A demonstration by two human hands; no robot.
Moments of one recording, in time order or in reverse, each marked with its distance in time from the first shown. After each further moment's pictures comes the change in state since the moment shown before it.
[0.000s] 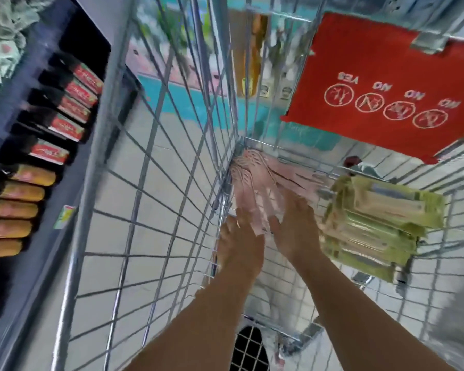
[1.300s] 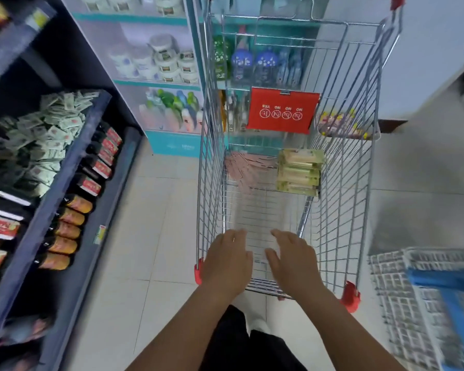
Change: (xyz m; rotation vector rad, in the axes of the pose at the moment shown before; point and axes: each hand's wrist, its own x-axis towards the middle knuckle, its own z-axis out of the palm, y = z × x) left_hand -0.356 -0.155 -0.110 0.046 0.125 0.604; right_hand -0.425 -0.098 -0.070 -0.046 0.110 0.068
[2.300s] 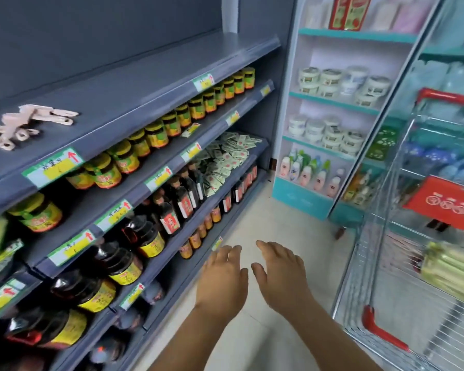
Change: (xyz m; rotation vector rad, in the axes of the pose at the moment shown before) left_hand -0.228 -0.280 -0.158 0.017 0.465 -0.352; right_hand -0.116 -0.366 0.108 -0.108 0.044 -0.637
